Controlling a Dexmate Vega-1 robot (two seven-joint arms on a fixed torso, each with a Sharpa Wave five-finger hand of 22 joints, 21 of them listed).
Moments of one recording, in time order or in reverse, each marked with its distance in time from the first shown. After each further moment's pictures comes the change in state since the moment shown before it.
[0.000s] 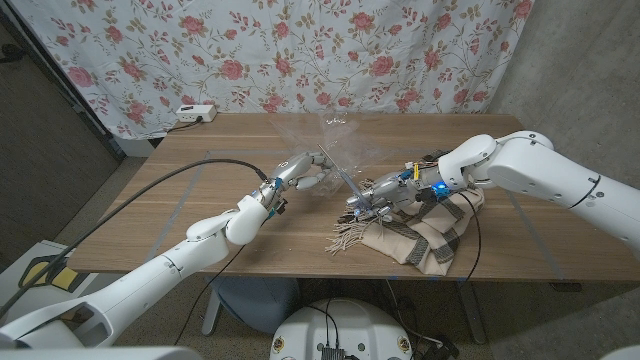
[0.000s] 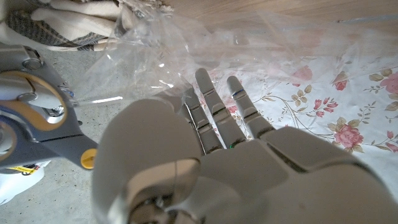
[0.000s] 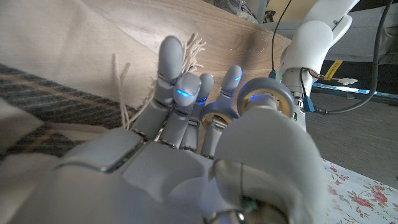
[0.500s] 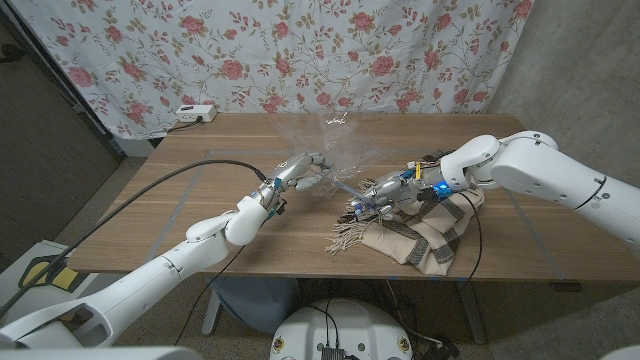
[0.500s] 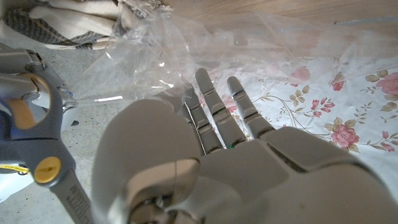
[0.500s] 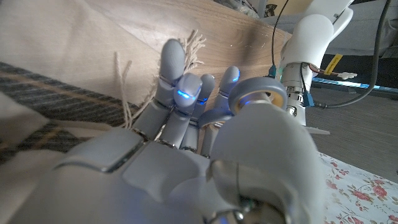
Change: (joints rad) left arm 0.008 0.000 -0.006 -0.003 -0.004 0.002 0.009; left_hand -0.003 0.003 0.004 -0.004 0.000 0.002 -0.002 -0.003 0.001 0.000 0.000 0.000 0.002 0.000 0.000 -0.004 0.005 -0.011 0.000 0.002 0.000; right arm -0.021 -0.015 0.024 -0.017 0.024 -0.002 -0.041; right_hand 0.053 0.010 0.090 0.010 -0.015 0.000 -0.004 0.007 0.003 0.014 -0.015 -0.010 0.022 0.009 -0.009 -0.008 0.000 -0.009 0.002 0.008 0.012
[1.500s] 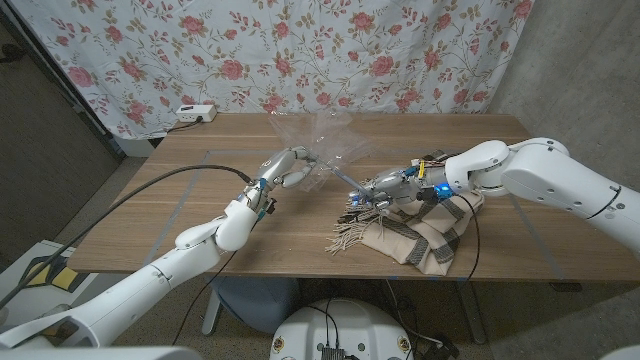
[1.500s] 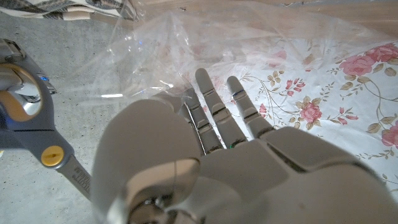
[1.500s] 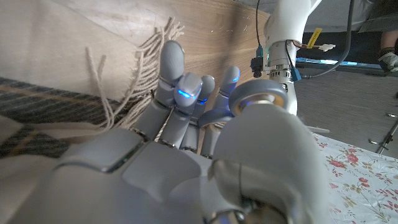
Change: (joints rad) left arm 0.073 0.019 -0.070 -0.017 -0.028 -0.013 0.118; left_hand -0.004 -0.004 0.000 0.000 0.000 0.000 0.000 0.000 -0.002 0.000 0.000 0.000 -0.001 0.004 0.000 -0.012 0.005 0.000 0.000 0.015 0.000; right arm -0.108 -0.017 0.115 -0.046 0.131 0.057 -0.138; right_hand -0.037 -0.017 0.084 -0.001 -0.008 0.006 -0.006 0.015 0.000 0.001 -0.003 0.008 0.079 0.013 0.000 0.000 0.004 -0.005 0.005 0.023 0.018
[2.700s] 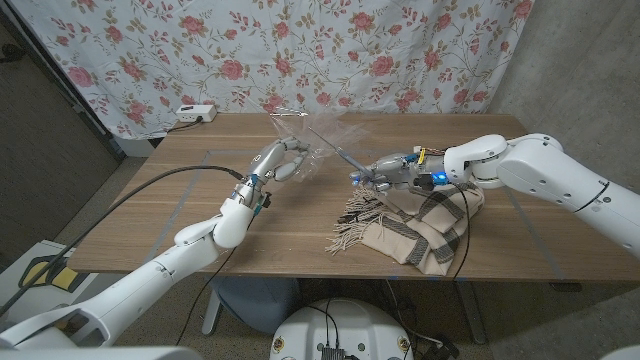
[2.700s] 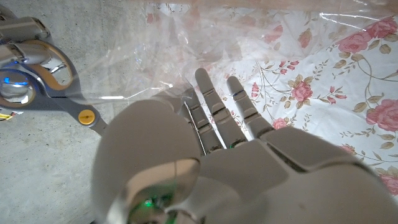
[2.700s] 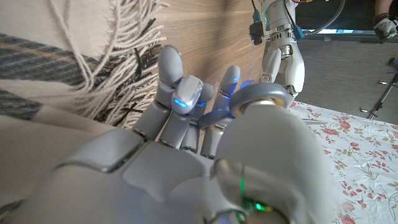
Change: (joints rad) left arm -0.045 -0.035 -0.011 0.121 0.005 -0.116 0.109; left_hand -0.001 0.002 -0.008 -0.008 -0.004 -0.002 0.002 0.000 -0.002 0.000 0.000 0.000 -0.004 0.005 -0.002 0.000 0.005 -0.009 0.002 0.015 0.000; right arm 0.034 0.075 -0.004 0.107 0.012 0.038 -0.052; right_hand -0.028 -0.012 0.085 -0.027 0.000 0.000 0.000 0.023 0.002 -0.002 -0.009 0.087 0.188 0.050 -0.019 0.056 0.005 0.010 -0.009 0.019 0.093
